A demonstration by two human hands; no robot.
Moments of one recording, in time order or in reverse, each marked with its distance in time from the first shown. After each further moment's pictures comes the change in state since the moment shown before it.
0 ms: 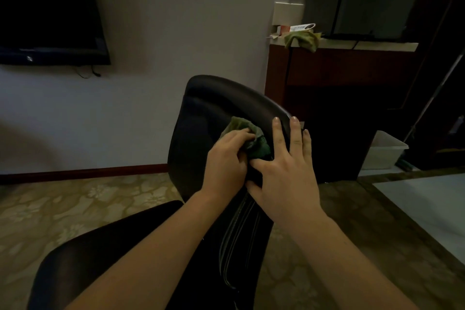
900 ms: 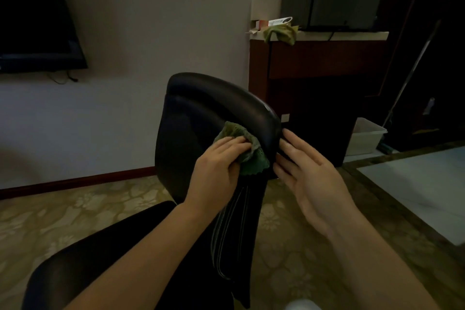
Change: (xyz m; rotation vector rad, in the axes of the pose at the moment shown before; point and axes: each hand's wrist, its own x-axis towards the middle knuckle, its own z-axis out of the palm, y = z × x) left_hand -0.028 0.012 -0.014 0.067 -0.117 0.183; right_hand -0.038 0.031 -0.039 1.878 0.025 0.700
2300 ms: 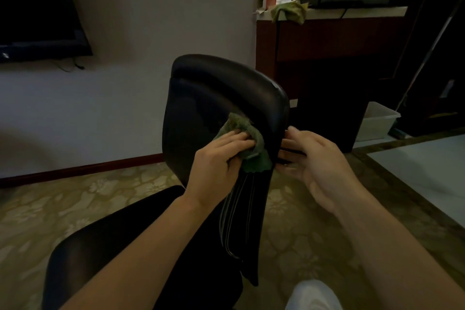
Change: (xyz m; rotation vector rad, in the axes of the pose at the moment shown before) left_hand -0.024 -0.013 0.000 -0.074 0.028 0.033; right_hand 0.017 0.020 -0.013 -0.192 0.046 0.088
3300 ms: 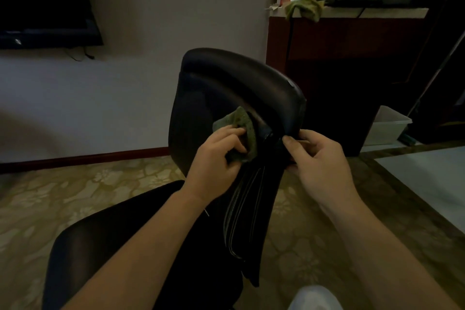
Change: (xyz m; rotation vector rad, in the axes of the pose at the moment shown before) left_hand -0.001 -0.020 -0.008 -0.064 -0.091 -0.178; right_hand 0.015 0.024 0.005 -0.362 -0.002 -0.330
